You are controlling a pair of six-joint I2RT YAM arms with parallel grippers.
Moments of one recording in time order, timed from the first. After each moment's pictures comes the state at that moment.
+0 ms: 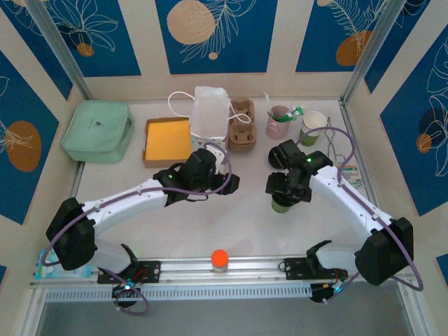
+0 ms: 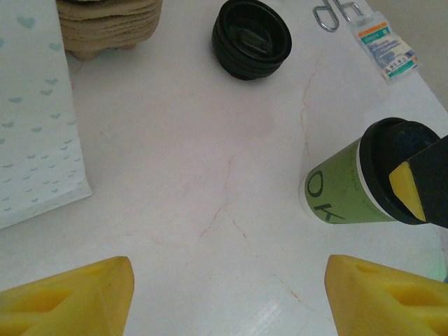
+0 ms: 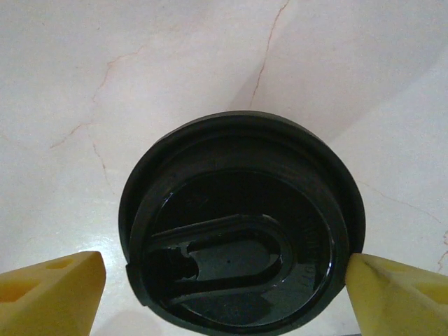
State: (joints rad) left arm -0.88 1.41 1.01 -0.28 0.04 -0.46; right arm 0.47 1.25 1.05 -1.18 0.08 0.68
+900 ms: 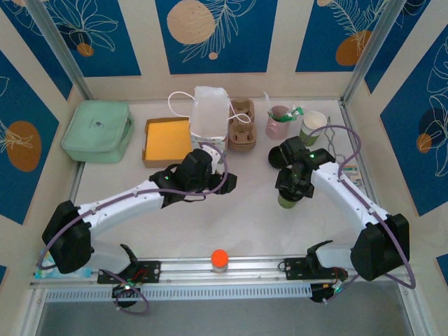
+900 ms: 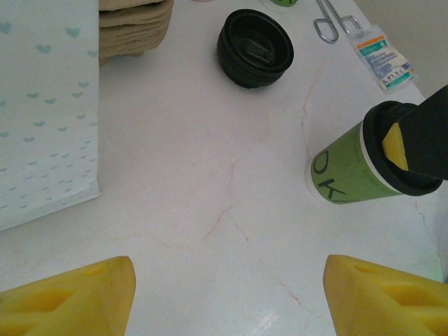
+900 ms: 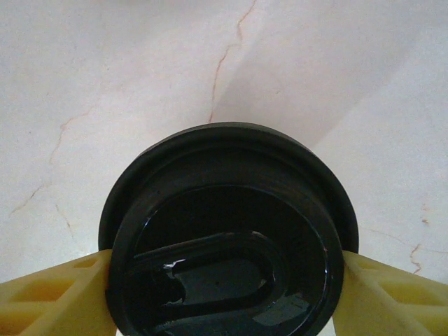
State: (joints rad) left arm -0.86 1.37 0.98 -0.26 0.04 -0.47; right arm 0.35 1.28 1.03 -1.13 0.14 0.68
